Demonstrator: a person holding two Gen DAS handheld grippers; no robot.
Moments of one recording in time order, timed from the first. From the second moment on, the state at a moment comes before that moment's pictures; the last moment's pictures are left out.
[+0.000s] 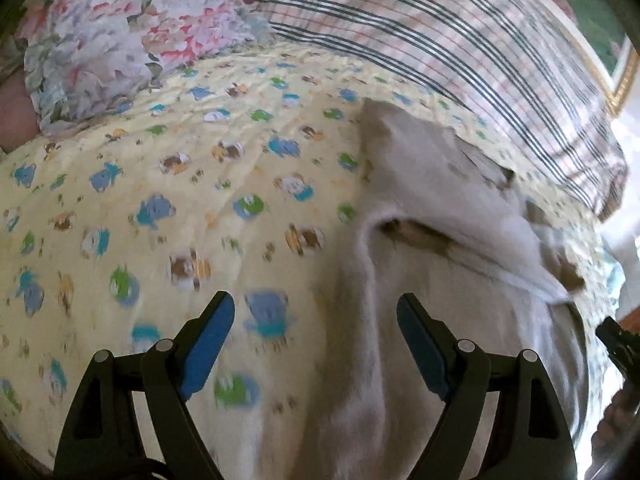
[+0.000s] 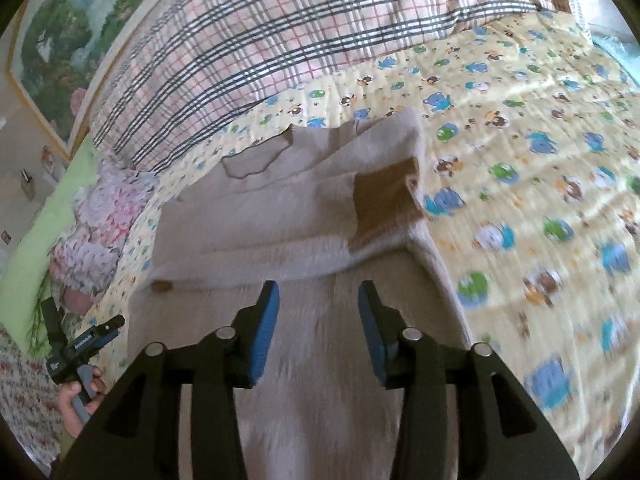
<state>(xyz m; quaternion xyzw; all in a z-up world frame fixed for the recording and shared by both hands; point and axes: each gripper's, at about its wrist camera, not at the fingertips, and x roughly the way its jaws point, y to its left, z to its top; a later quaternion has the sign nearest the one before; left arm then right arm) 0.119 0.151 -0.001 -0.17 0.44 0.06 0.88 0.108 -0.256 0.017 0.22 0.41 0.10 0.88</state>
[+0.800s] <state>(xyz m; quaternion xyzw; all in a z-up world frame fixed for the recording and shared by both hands) -0.011 0.119 -0.027 -0.14 0.49 -0.03 0.86 -0.060 -0.282 -0.011 0.21 0.40 0.11 0.88</state>
